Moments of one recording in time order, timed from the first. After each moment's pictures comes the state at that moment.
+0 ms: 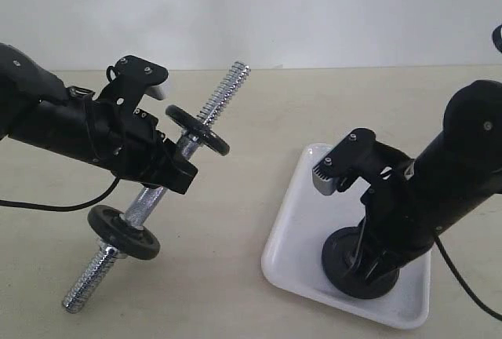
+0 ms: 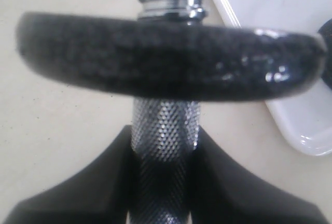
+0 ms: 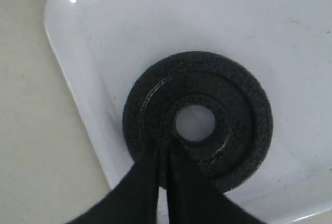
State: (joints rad) left arm -0.39 1.69 -0.90 -0.99 0.37 1.16; right arm 0.49 1.57 -0.74 0.27 0.56 -0.59
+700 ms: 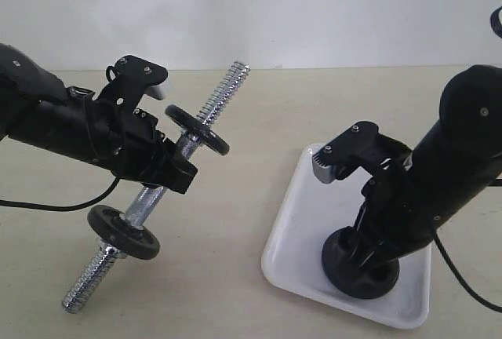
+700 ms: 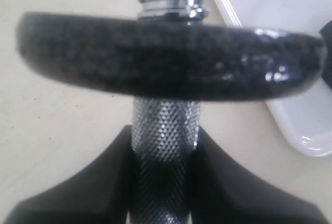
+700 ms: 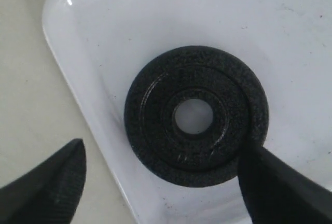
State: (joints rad) left arm -0.39 1.69 -0.90 -0.99 0.37 1.16; right arm 0.49 1.57 -0.79 0.24 0.63 -0.47
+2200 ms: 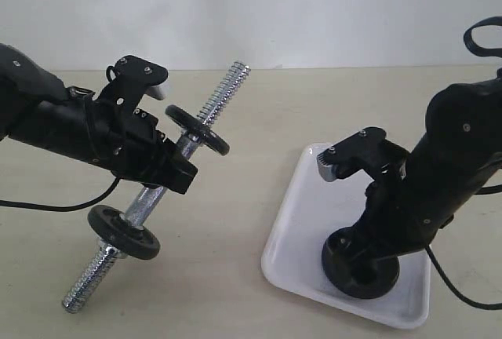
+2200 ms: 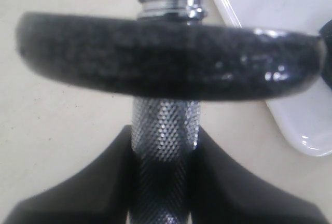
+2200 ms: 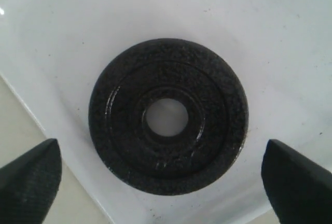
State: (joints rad) left arm -0.39 1.69 -0.90 -0.99 0.37 1.17; right arm 0.49 1.63 -0.79 0.13 0.58 -0.25
